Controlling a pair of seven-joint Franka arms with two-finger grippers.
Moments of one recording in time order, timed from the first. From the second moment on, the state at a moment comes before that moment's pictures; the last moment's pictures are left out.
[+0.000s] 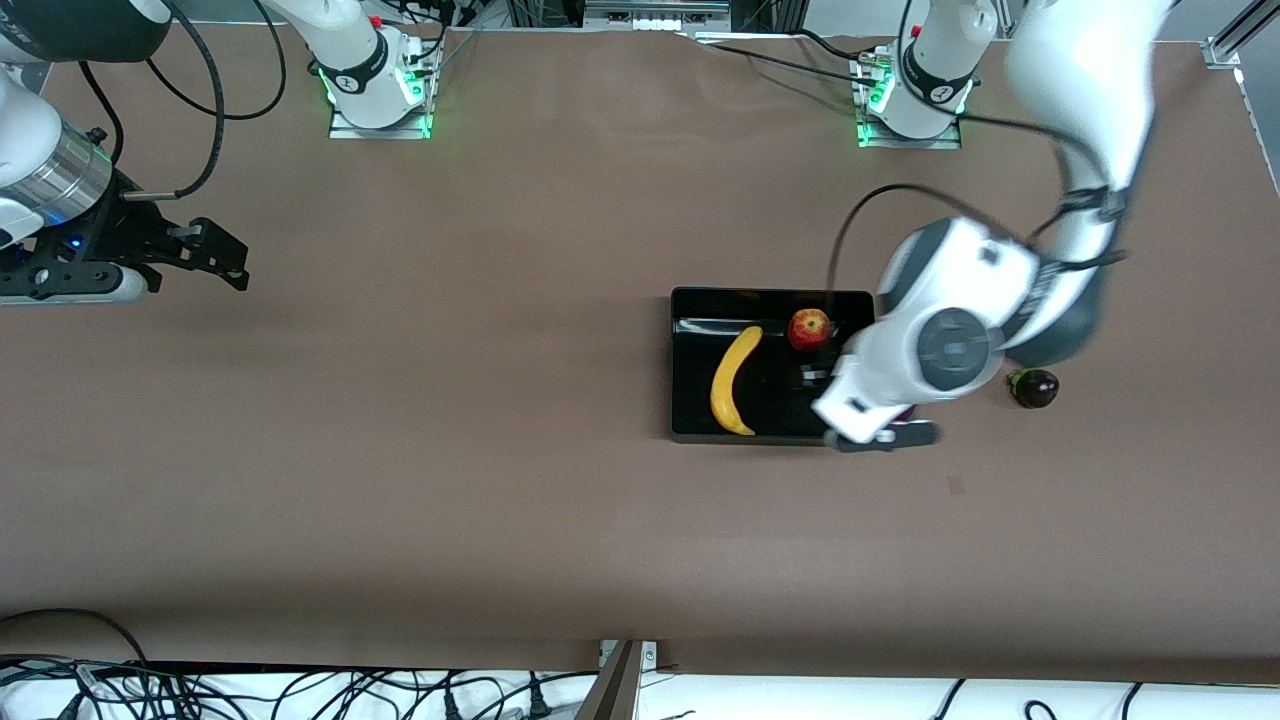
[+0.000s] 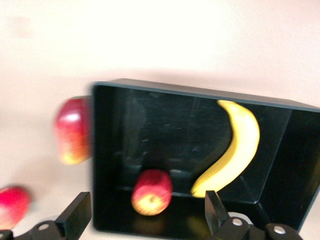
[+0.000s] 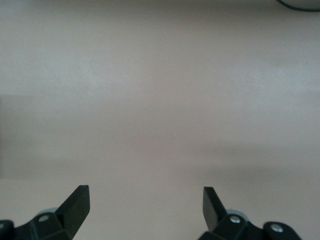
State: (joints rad) left arm -0.05 0.60 -0.37 -1.31 0.11 1.65 -0.55; right arm 0.24 0.06 -0.13 -1.61 -0.01 1.72 0.08
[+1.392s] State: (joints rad) left arm 0.01 -0.05 -0.02 -1.72 0.03 1.59 0.01; right arm 0.25 0.06 -0.11 -1.60 -0.01 1.66 0.08
